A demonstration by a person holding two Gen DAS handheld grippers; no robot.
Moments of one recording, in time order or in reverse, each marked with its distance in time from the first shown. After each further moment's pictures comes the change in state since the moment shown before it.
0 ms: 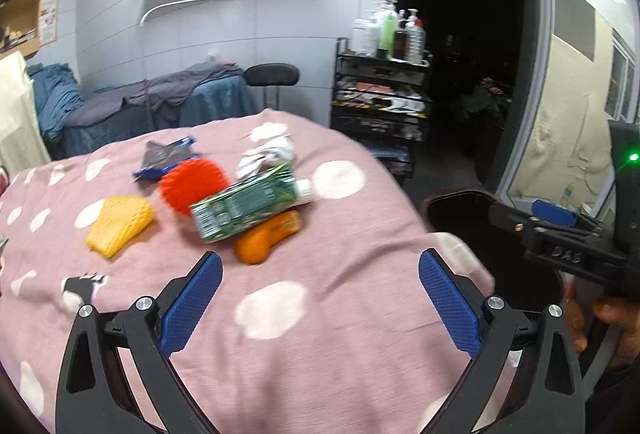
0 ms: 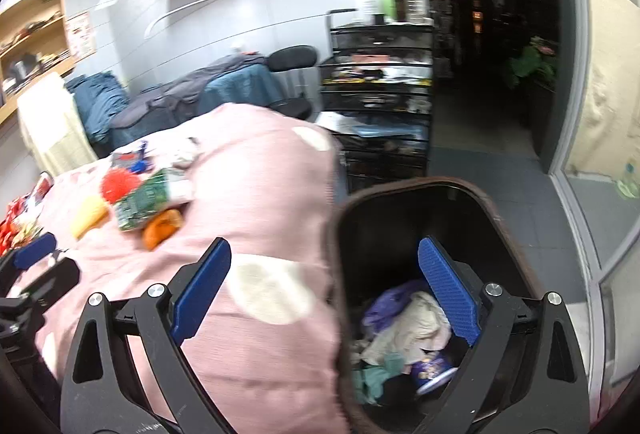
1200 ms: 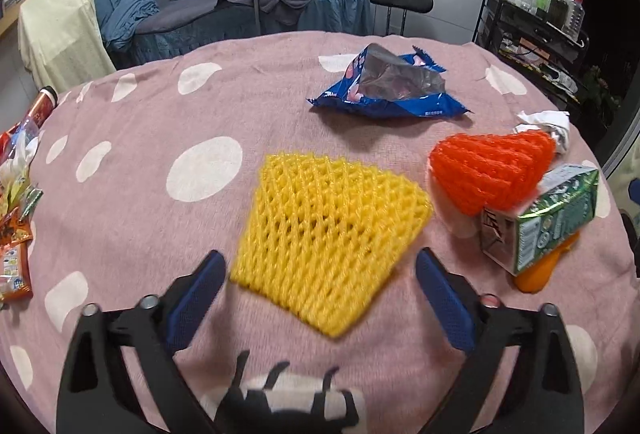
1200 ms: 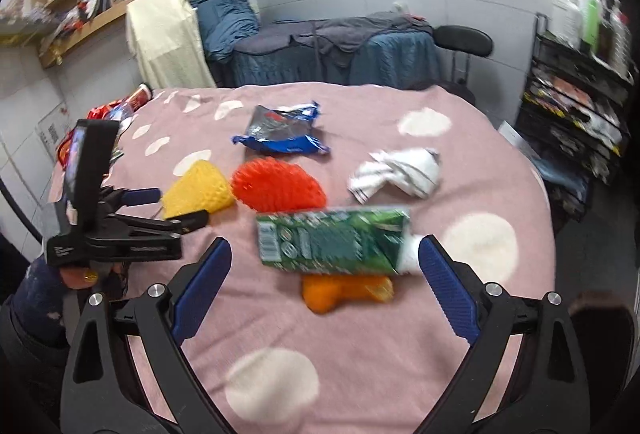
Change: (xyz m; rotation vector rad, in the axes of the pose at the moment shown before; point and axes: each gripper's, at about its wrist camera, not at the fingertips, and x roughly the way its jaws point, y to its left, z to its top) left arm 0.101 0.211 0.014 -0.178 0.323 0.246; right arm 0.111 0.208 0.054 -0.368 0.159 0.387
